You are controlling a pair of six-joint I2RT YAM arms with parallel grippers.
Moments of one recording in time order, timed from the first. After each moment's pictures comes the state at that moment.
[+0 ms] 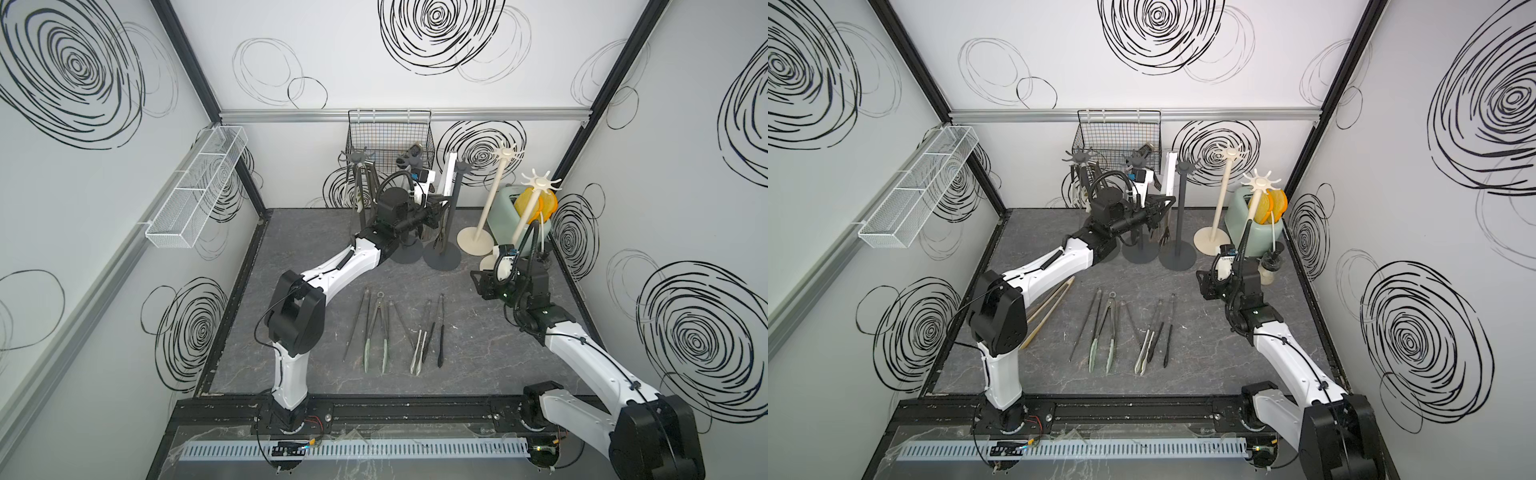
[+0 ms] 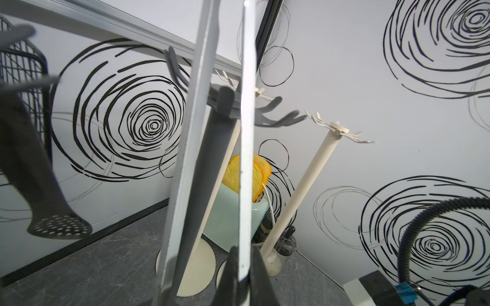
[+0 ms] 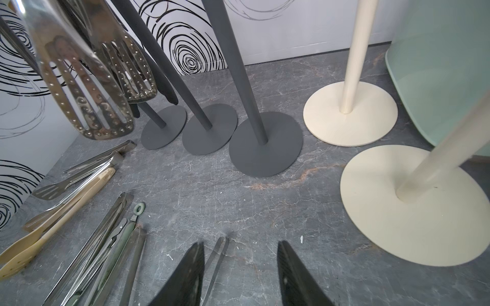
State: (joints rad) left arm -0.59 1.95 1.66 0.32 0.41 -0.38; right arm 0.23 1.04 0.58 -0.02 -0.23 0.25
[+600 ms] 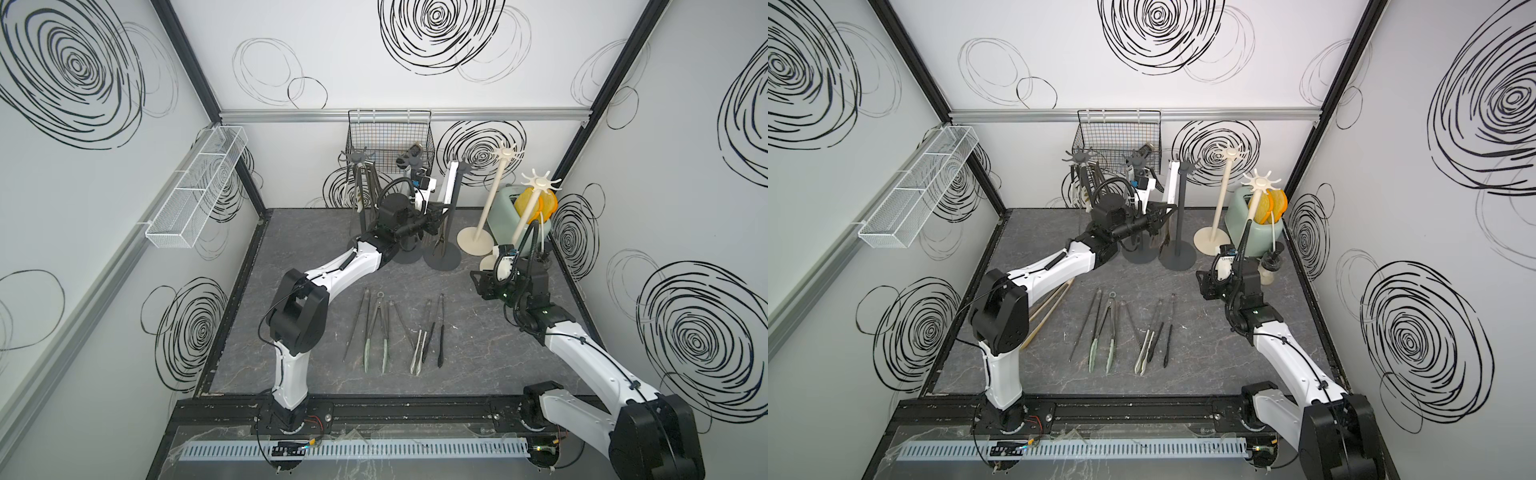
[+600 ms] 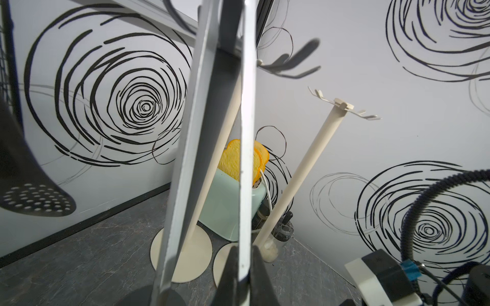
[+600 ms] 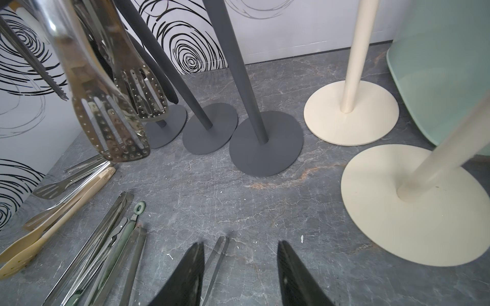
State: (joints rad) left arm -0.59 1.97 1.60 0.35 0.44 -0.38; right arm 0.23 1.04 0.58 -0.02 -0.23 0.25
